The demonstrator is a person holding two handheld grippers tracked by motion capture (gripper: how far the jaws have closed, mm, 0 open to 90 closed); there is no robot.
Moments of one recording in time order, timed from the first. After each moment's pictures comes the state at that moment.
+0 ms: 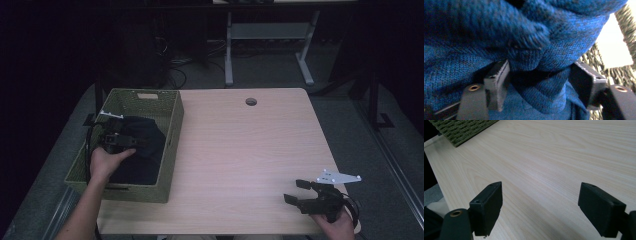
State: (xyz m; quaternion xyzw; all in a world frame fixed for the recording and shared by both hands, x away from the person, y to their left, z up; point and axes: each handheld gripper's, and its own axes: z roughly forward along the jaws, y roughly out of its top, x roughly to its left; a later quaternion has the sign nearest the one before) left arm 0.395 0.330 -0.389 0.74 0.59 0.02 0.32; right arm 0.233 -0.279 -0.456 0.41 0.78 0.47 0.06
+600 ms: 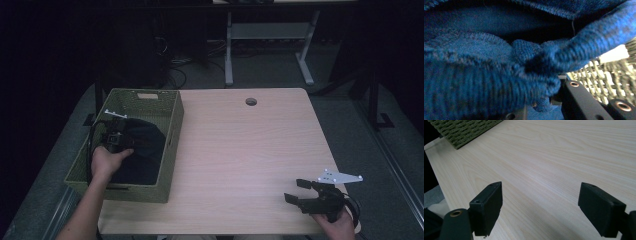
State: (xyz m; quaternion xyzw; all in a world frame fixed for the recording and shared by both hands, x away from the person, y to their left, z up) left arm 0.391 0.322 -0.379 0.76 0.57 0.04 0.31; right arm 0.233 -0.281 -0.454 0.41 0.77 0.48 0.06
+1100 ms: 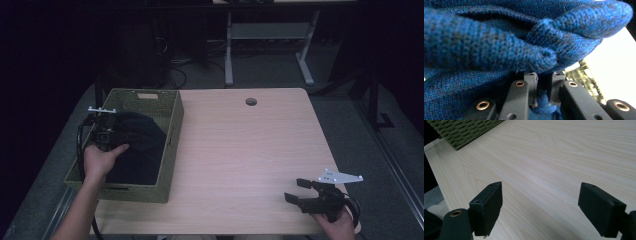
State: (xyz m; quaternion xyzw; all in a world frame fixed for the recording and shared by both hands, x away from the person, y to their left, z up) left arm 0.372 0.326 -0.345 0.73 0.55 0.05 0.39; right arm 0.233 -0.281 -0.453 0.42 0.77 0.48 0.07
